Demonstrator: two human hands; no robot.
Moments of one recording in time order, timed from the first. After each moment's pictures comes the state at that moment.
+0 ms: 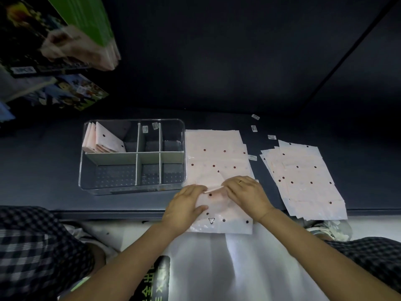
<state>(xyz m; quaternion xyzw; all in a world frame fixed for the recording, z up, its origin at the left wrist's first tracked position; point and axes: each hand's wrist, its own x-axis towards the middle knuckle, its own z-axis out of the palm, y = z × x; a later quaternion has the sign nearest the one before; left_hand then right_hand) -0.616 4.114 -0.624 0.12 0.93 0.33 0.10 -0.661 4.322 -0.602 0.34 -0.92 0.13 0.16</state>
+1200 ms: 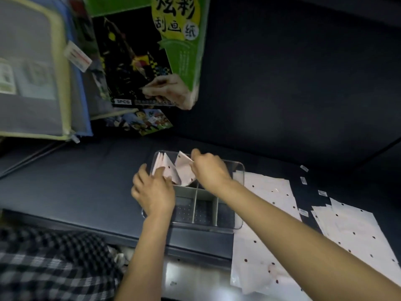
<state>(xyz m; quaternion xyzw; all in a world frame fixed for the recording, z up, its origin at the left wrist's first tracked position) -0.676 3.936 -0.570 -0.35 0.89 0.28 -0.13 -0.754 4.038 -0.508 0.30 -0.95 0.06 -0.03</state>
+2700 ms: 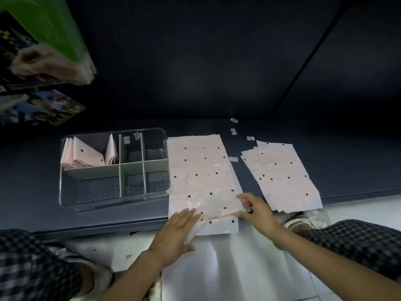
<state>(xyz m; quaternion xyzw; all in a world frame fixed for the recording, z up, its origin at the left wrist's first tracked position) -0.576 4.114 -0.648 0.24 0.93 0.20 0.19 -0.611 4.383 -0.611 -0.05 -0.92 0.36 -0.15</state>
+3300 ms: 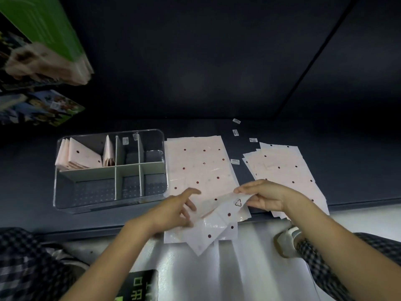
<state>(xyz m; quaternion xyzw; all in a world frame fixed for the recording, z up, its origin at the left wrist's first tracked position) -0.642 4.115 -0.584 0.16 0.85 0.40 0.30 -0.685 4.398 -0.562 -0.24 -0.60 0.65 -0.39</state>
